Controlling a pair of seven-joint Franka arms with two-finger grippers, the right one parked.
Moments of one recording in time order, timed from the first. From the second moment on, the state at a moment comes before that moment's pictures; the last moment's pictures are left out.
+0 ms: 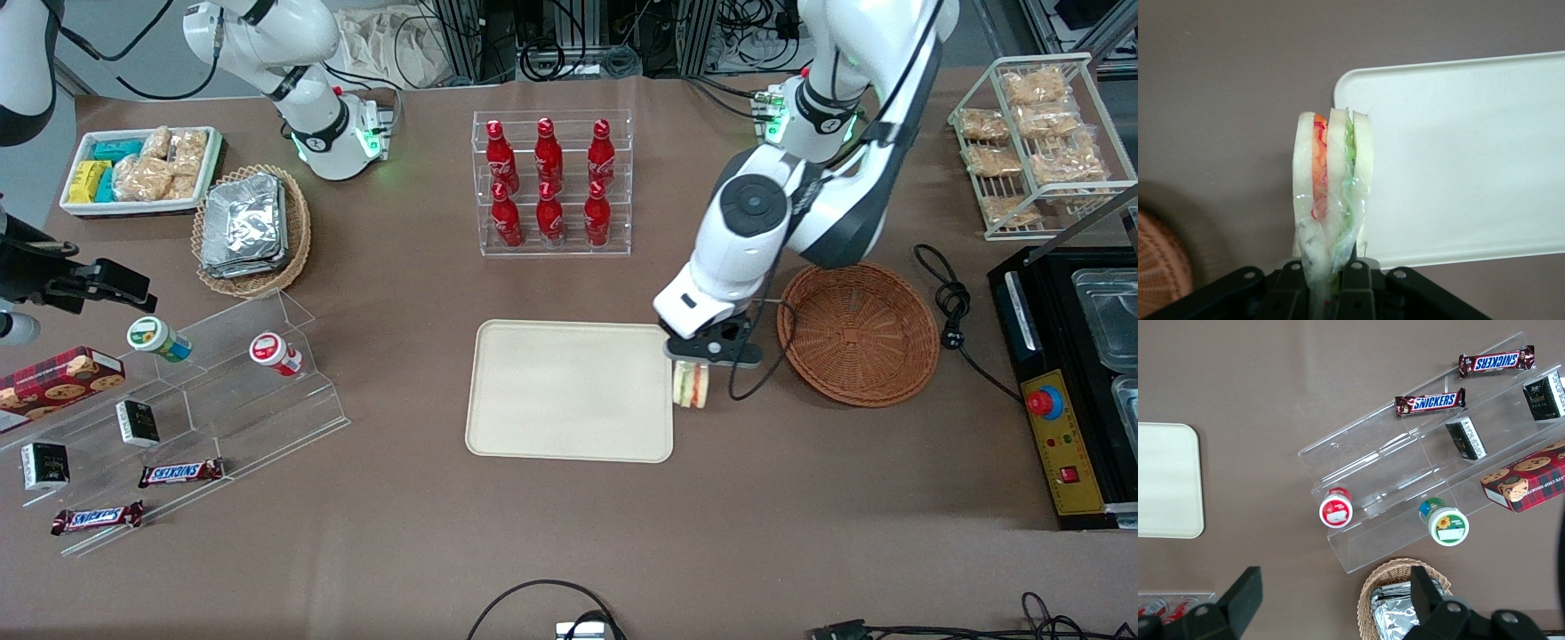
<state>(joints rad) -0.49 0.34 -0.10 -1.82 0.07 2.23 -0.47</state>
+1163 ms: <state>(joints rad) -0.54 0.66 -0.13 -1.63 0.07 2.29 -0.52</state>
